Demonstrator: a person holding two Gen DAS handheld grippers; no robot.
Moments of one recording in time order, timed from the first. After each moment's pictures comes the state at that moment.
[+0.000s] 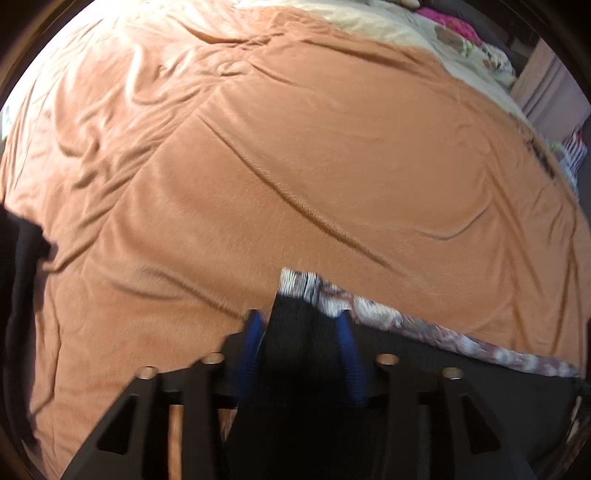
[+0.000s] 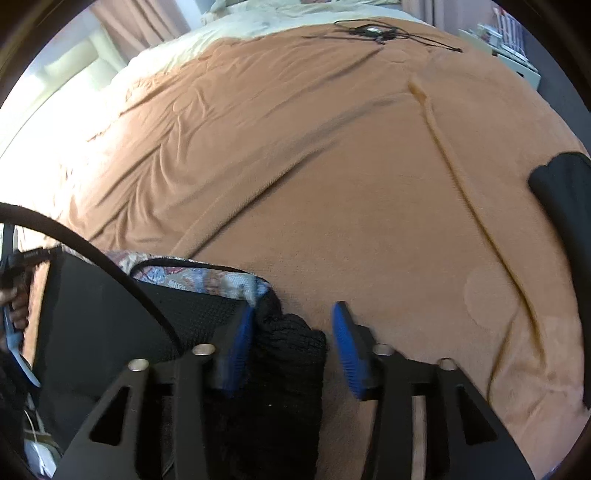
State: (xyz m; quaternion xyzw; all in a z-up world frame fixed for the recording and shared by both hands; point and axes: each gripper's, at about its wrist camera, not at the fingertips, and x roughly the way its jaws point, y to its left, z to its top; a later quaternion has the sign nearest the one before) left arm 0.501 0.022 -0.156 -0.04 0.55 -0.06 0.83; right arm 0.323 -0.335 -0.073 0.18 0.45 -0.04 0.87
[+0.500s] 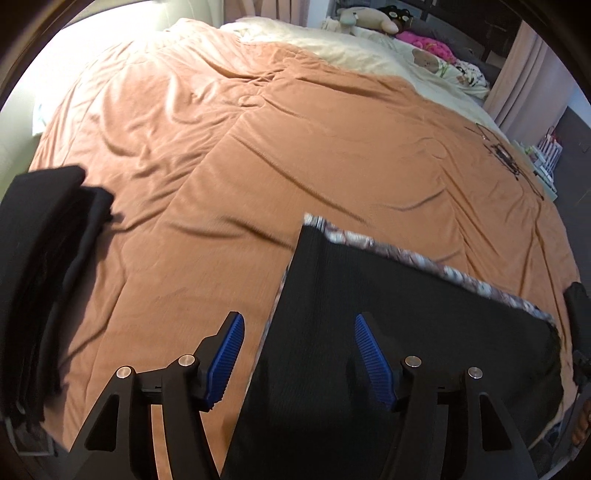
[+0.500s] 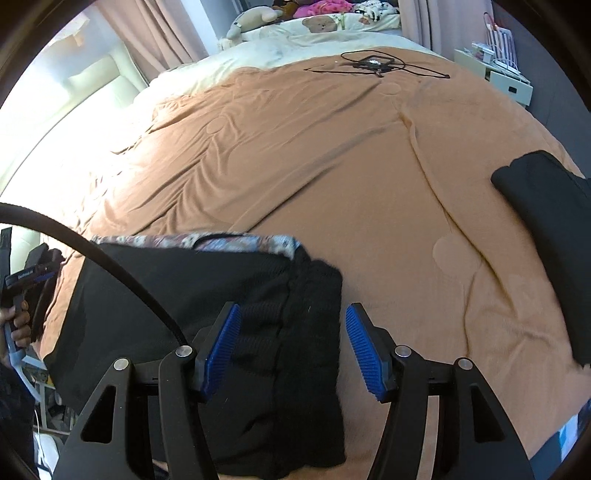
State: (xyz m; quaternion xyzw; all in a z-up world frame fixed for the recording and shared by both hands) left arm 0.395 0.061 -0.102 -0.04 0.51 -0.08 0.86; right arm 0.244 -0.311 -0.038 0.18 0.41 -0.02 0.89
